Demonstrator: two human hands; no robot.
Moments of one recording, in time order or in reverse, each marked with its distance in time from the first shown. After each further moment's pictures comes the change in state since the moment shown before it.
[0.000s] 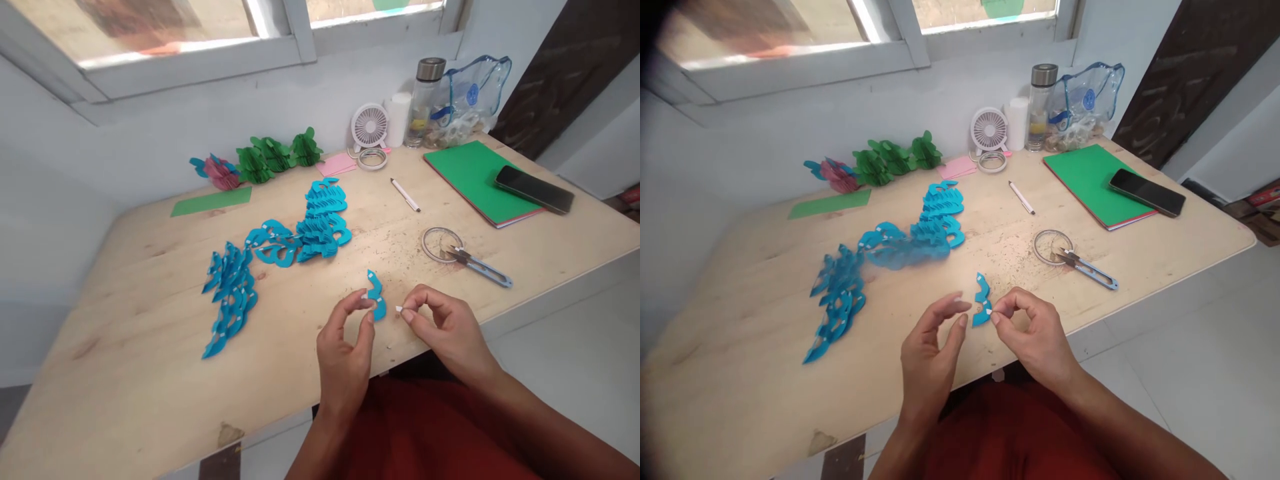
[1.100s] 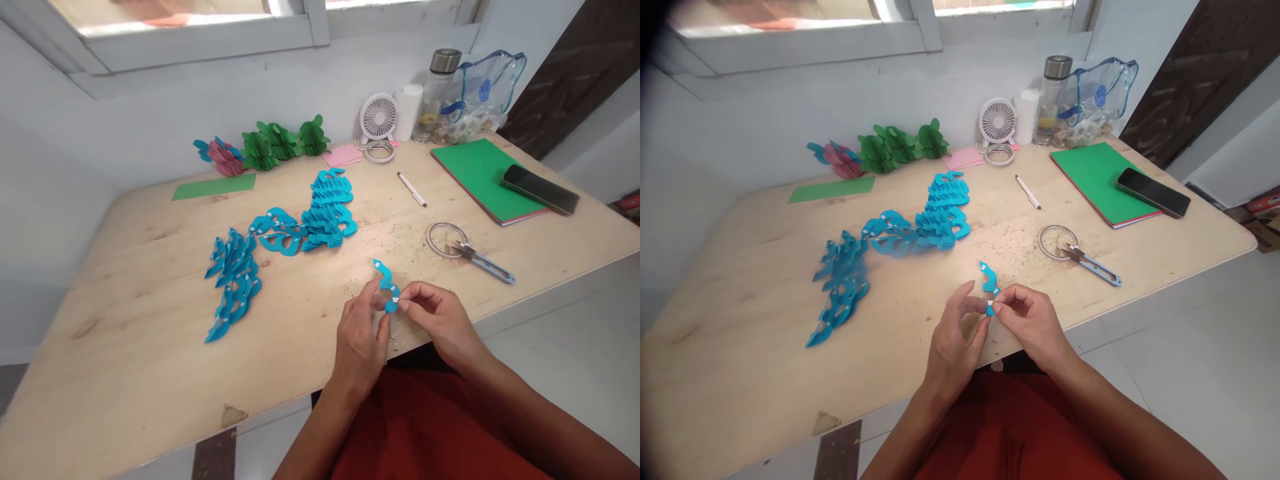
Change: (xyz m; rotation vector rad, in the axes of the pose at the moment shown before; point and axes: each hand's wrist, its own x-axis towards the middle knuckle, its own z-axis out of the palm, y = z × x) left_hand -0.001 -0.031 0.004 0.394 -0.149 0.471; right_hand 0.004 0.009 0.014 0.287 -0.047 0.238
